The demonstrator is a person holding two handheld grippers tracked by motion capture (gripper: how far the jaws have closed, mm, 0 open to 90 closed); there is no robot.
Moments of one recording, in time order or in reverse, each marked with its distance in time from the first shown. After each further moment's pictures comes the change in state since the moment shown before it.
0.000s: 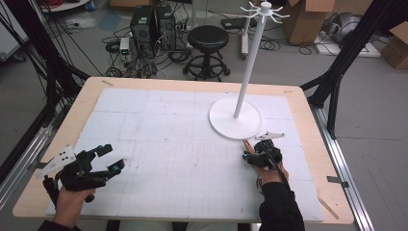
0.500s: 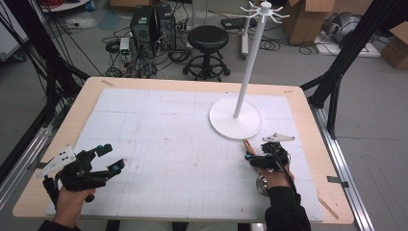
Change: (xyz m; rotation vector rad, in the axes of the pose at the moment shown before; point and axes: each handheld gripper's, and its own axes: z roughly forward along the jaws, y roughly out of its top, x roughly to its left) left arm 0.000 0.000 0.001 0.001 0.003 0.003; right arm -0.005 -0.006 -0.019 -0.080 0.013 0.026
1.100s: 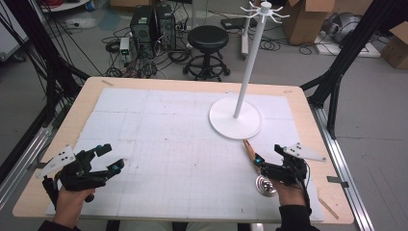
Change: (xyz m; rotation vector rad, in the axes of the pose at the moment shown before) left arm 0.000 0.001 -0.002 -0.008 0.011 0.003; right arm 0.007 -0.015 -0.067 -0.302 0.038 0.045
